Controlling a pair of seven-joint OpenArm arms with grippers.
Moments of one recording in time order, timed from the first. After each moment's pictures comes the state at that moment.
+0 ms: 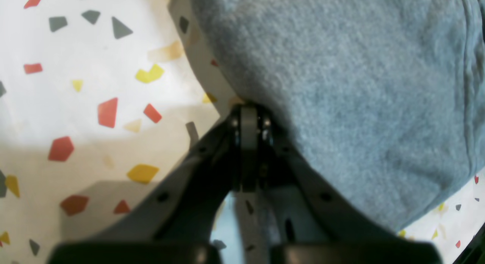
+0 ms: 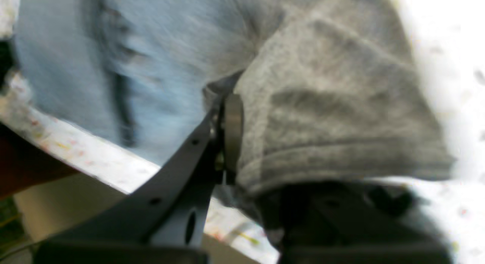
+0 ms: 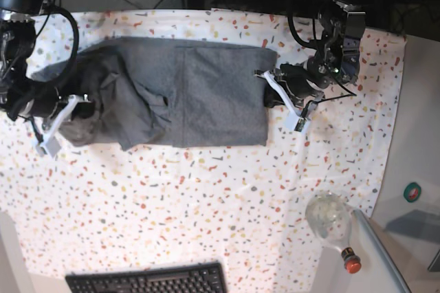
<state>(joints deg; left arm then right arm) 4.0 -10.8 -0.3 68.0 -18.5 -27.3 29.6 -2.1 10.6 20.3 87.5 36.6 26.9 -74.8</state>
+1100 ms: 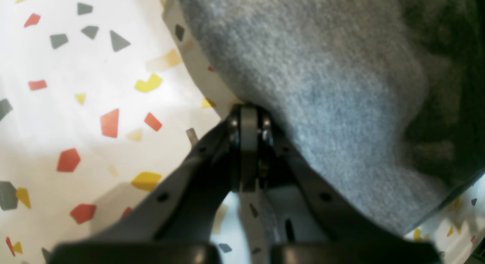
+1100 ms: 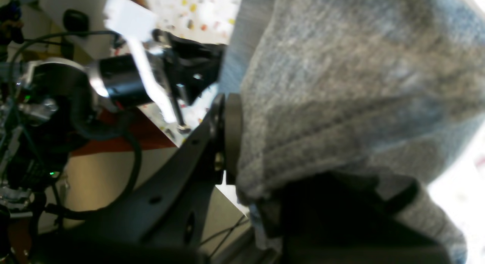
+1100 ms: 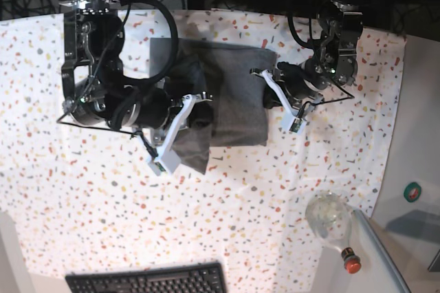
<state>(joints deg) 4.1 -10.0 -0.3 68.5 -13.4 -27.9 28.6 -1.5 -4.7 -2.9 97.8 35.5 16.6 -73.2</state>
